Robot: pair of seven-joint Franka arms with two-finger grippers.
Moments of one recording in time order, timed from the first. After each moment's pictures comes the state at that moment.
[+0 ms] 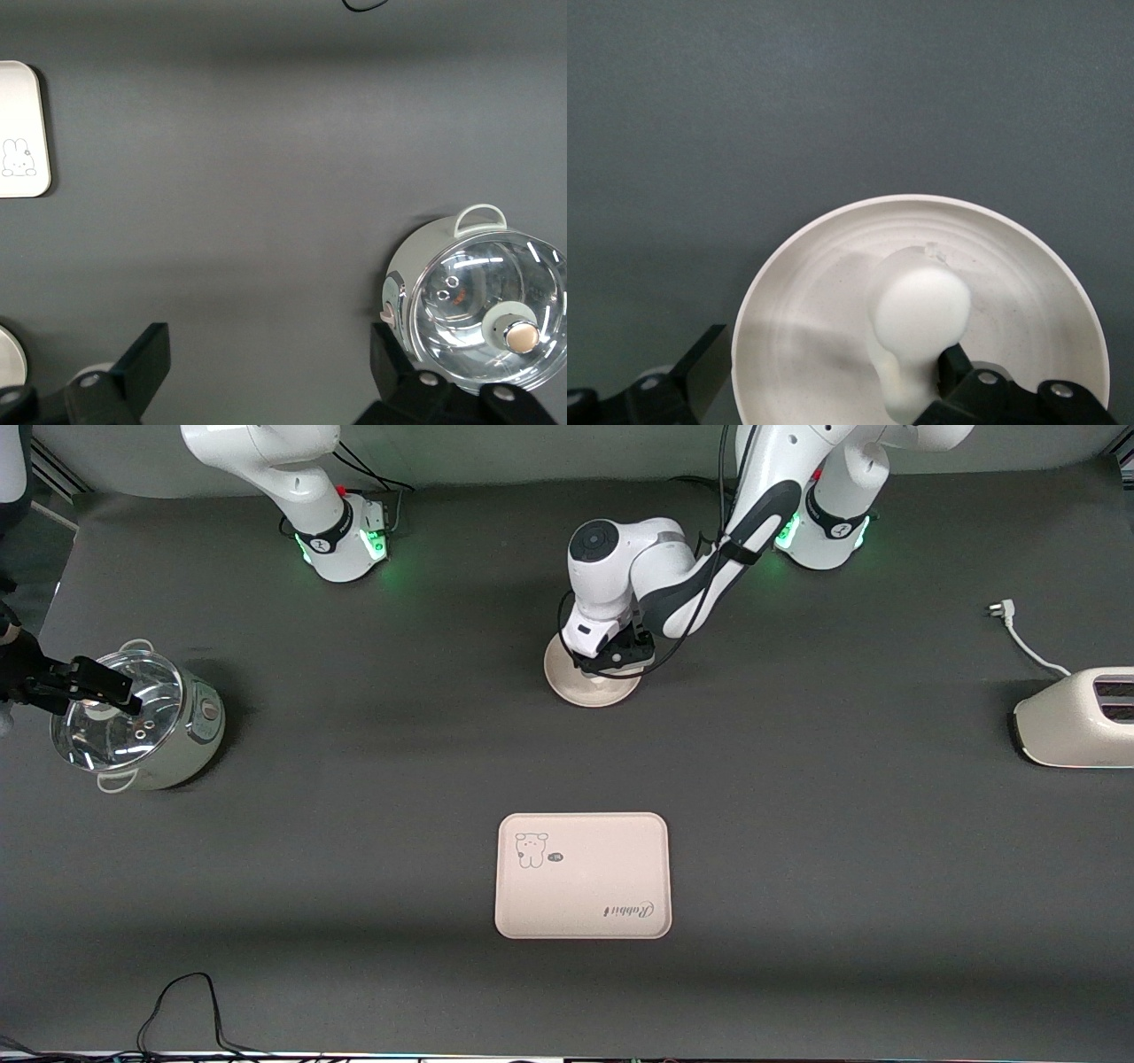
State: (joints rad) left arm -0.36 0.46 -0.63 -2.11 0.49 2.36 -1.51; right arm 0.09 0.03 -0.16 -1.59 0.01 1.61 -0.03
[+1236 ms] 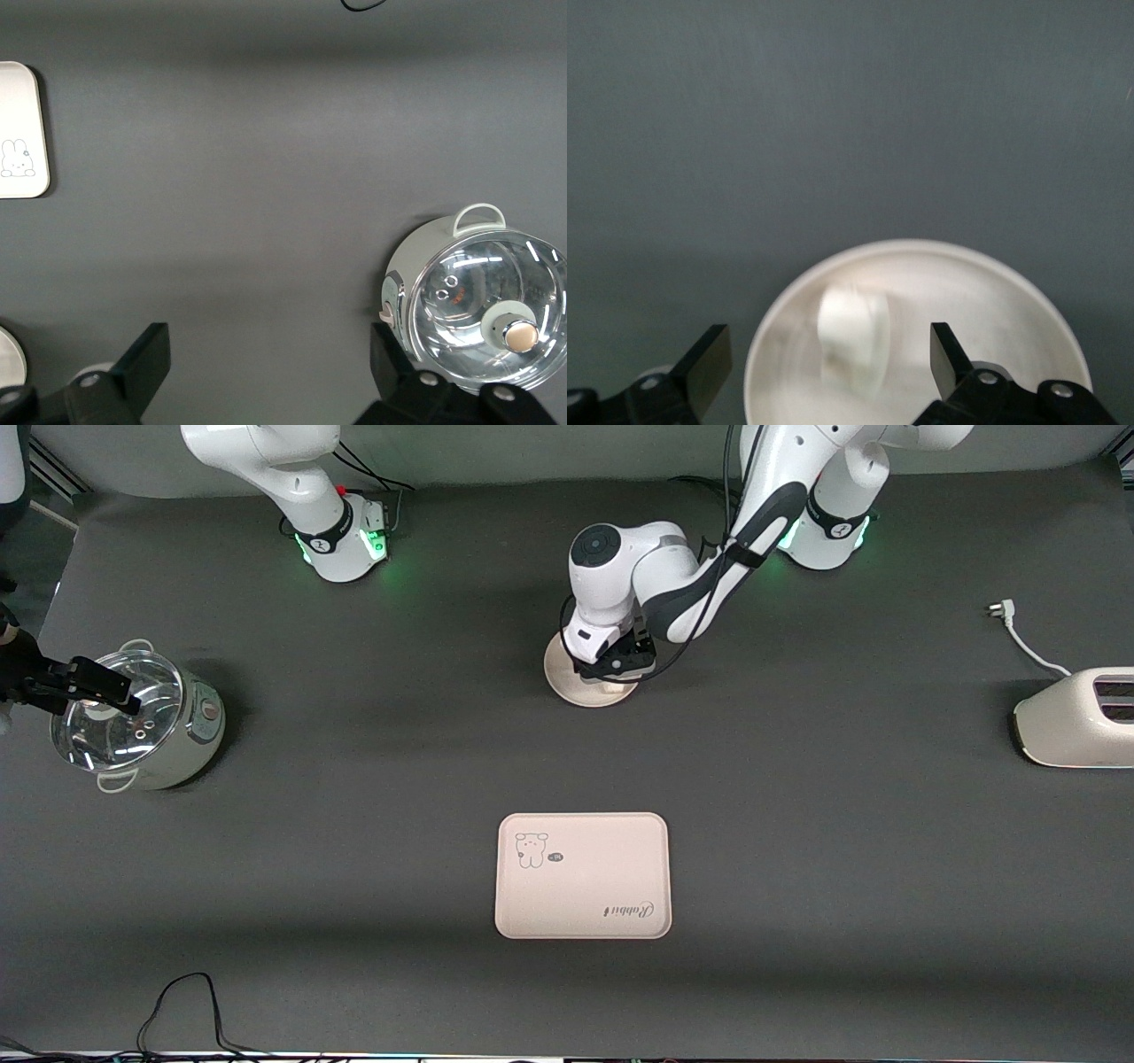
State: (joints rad) left arm -0.31 0.46 -0.63 -2.04 0.50 2.30 -1.39; right arm 0.09 0.03 -0.17 -1.59 0.01 1.61 -0.03
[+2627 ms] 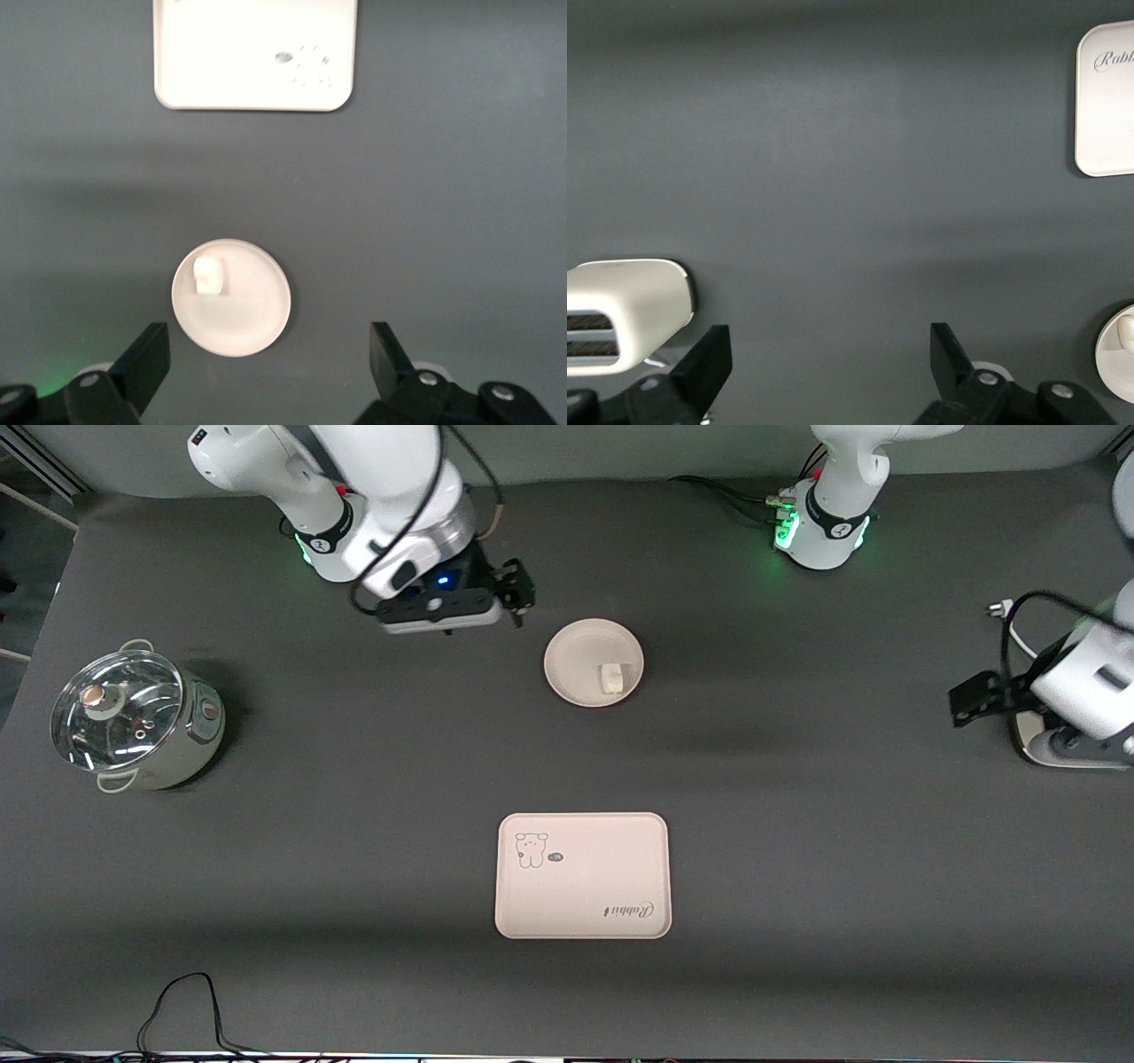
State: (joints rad) left arm 0.03 0.12 -0.12 -1.42 0.09 1.52 -0.01; right arm 0.87 0.12 -0.13 -1.59 0.08 1.77 0.70
